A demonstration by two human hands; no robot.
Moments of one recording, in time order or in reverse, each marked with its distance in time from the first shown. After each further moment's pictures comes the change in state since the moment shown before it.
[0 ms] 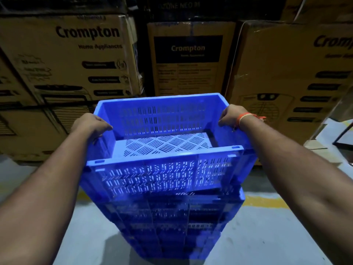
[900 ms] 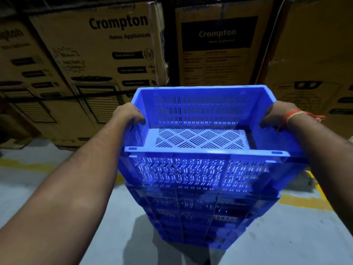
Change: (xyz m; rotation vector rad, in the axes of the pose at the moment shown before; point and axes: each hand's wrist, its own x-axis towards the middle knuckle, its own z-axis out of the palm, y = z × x) left_hand -0.009 0.018 0.002 0.388 -0.120 0.076; right_hand -0.004 0.026 0.011 -0.114 -0.026 0.123
